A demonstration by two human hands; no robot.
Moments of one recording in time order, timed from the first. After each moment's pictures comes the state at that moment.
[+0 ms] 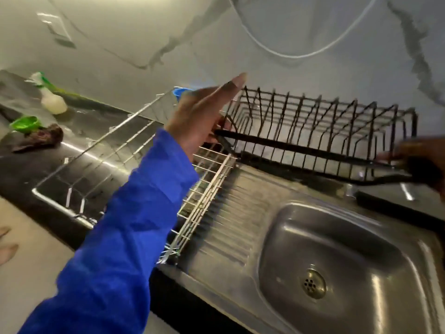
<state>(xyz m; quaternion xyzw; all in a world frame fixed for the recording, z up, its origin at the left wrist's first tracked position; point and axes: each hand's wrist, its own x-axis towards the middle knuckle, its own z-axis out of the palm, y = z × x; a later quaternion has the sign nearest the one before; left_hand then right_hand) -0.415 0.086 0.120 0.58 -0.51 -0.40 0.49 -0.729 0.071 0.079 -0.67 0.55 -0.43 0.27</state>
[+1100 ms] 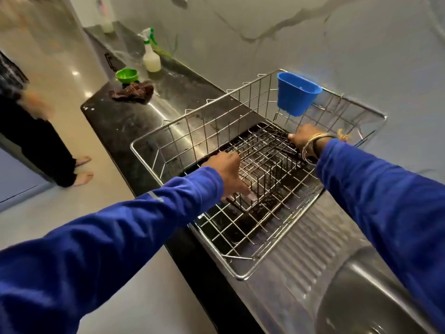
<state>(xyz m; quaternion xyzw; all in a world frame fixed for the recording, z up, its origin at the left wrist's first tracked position) -0.253 0.087 -0.034 0.77 -0.59 -0.23 0.07 -0.389 -0.118 -0.034 -0.78 0.58 -0.02 0.23</state>
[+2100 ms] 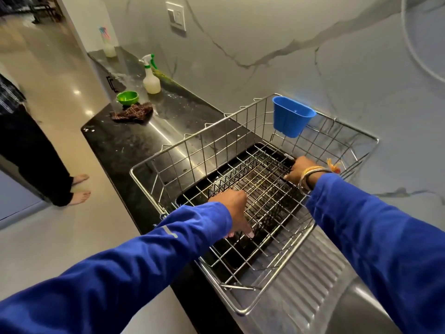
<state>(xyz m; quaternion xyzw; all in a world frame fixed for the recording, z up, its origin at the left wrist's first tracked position) -0.270 0.080 -0.047 0.76 -0.58 -0.28 -0.03 -0.395 -0.114 -0.061 -0.78 0.59 0.04 0.21</state>
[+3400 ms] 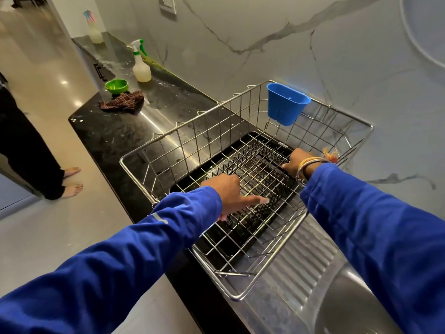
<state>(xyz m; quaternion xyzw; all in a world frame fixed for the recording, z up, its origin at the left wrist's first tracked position) -0.262 0.077 -0.054 0.77 -0.59 -0.25 0.02 -0.399 -0.105 -0.059 -0.79 0.59 0.08 0.16</state>
